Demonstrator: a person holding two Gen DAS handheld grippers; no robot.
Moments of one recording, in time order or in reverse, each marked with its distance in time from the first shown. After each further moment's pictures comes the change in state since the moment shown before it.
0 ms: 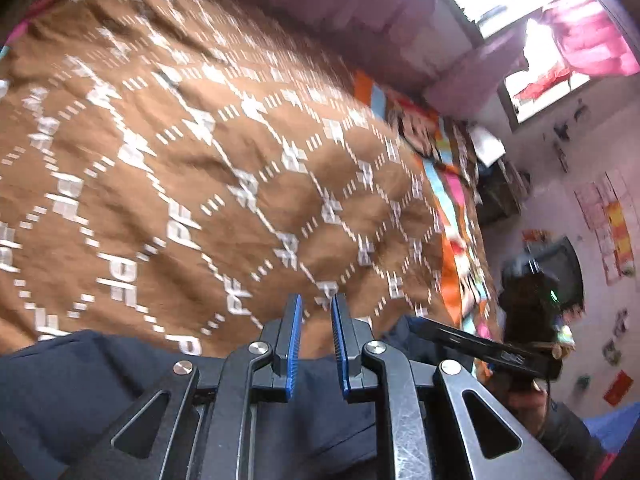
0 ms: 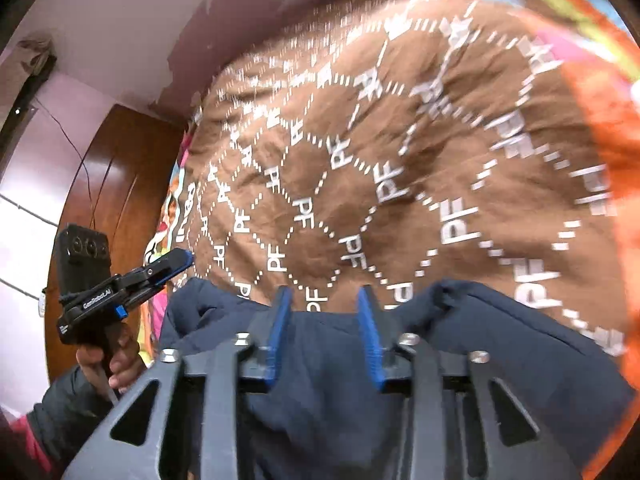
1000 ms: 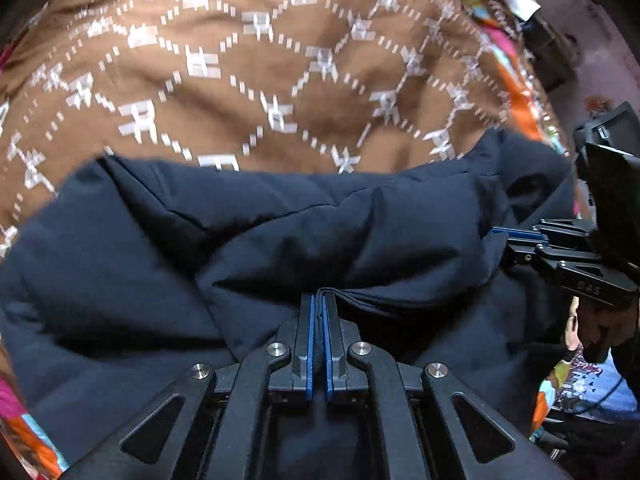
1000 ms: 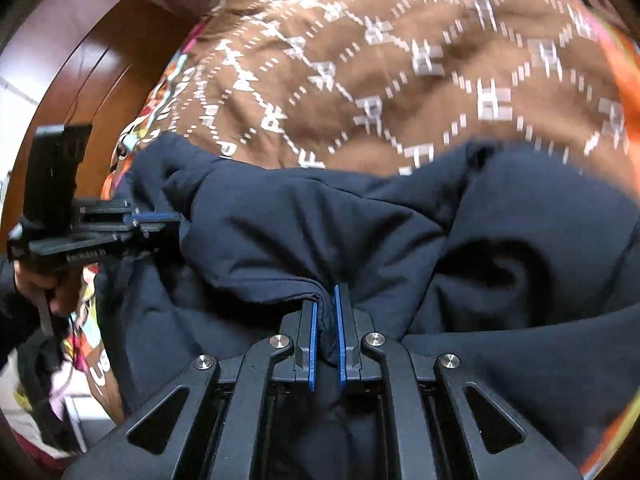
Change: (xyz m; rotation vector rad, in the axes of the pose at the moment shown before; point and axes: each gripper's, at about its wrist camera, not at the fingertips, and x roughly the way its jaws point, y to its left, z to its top) left arm 0.026 0.004 -0.099 0.217 0.337 0.352; right arm 0.016 0.008 -0.083 -0.227 0.159 -0.163
